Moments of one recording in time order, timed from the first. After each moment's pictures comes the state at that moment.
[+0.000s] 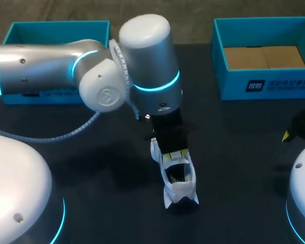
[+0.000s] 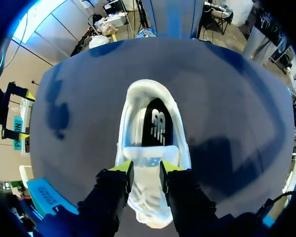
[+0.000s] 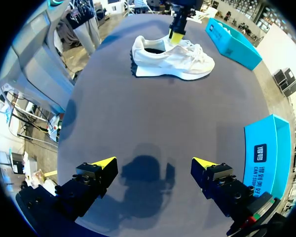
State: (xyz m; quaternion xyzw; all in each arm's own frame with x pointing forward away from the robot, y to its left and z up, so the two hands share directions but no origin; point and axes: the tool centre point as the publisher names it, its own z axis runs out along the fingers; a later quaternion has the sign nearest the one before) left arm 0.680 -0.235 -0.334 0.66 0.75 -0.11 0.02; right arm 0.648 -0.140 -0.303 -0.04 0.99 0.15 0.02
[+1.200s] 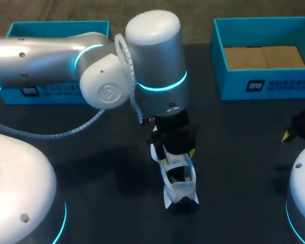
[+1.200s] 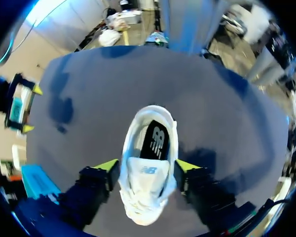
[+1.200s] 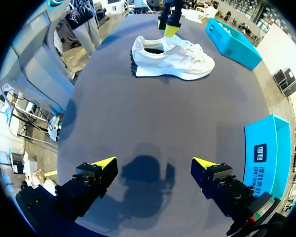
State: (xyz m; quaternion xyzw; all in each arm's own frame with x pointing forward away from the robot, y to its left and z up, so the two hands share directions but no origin) left arm 0.656 -0.232 -0.296 0.58 0.81 -0.10 0.00; right arm 0.648 -0.140 -0.303 -0.04 0.99 0.15 0.02
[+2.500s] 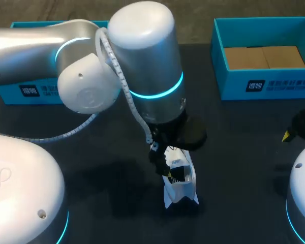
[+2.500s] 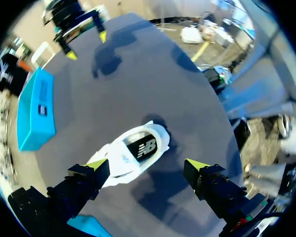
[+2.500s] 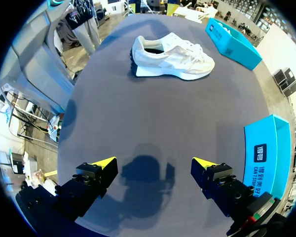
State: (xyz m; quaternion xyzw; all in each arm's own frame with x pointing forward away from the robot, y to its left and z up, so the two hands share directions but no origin) left arm 0.615 -0.213 -0.251 0.19 0.98 -0.08 0.02; right arm 0.648 -0.140 -0.303 -0.04 0.99 0.15 0.02
